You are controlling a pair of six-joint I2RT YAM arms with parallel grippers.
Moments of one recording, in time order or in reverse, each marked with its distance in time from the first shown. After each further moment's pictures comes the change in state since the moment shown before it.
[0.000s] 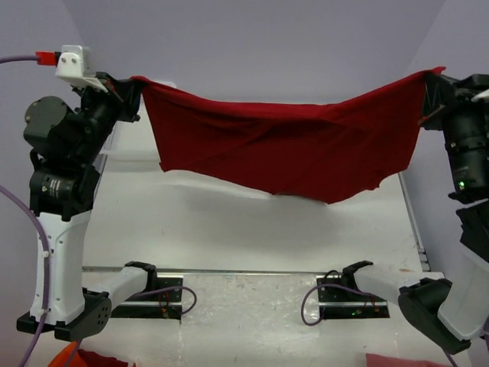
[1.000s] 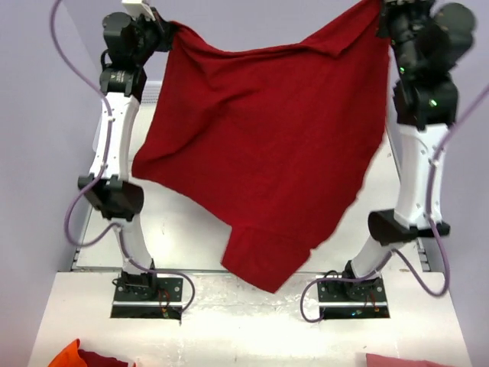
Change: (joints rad) left arm 0.078 0.871 0.650 0.227 0.163 0.008; right arm -0.198 0.549 0.347 0.325 -0.306 -0.203
